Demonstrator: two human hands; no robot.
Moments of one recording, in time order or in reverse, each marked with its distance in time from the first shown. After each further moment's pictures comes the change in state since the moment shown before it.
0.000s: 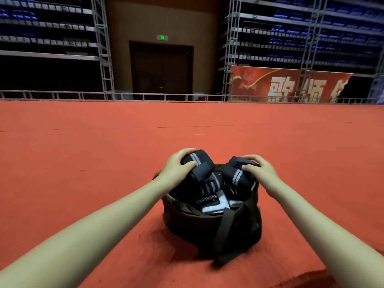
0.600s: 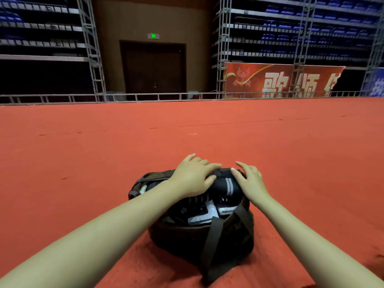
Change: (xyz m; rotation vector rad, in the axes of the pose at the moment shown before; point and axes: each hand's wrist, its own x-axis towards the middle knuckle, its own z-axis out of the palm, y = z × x) left_hand 0.041 0.016 0.072 0.919 -0.305 0.438; right_hand 0.041 0.066 0.003 -0.463 0.101 -0.052
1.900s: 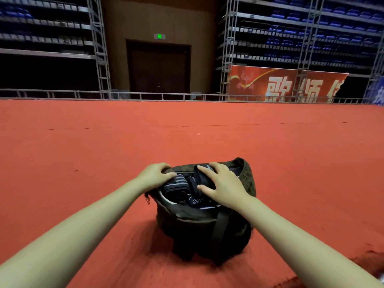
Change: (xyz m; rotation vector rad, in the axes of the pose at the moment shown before) left_hand -0.073 -0.091 0.005 -0.485 -0.082 -0.576; right_hand -0.053 -0.078 0.022 -0.481 -0.179 -0.549
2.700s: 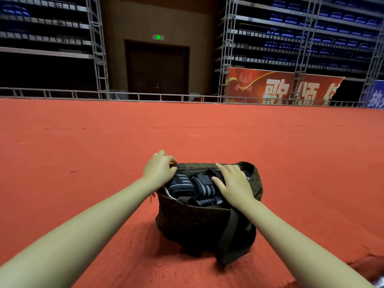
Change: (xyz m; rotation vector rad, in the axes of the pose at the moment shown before) left_hand 0.013 0.017 0.000 0.139 0.272 0.108; right_hand 0.003 0.028 0.015 -0.044 0.111 0.155
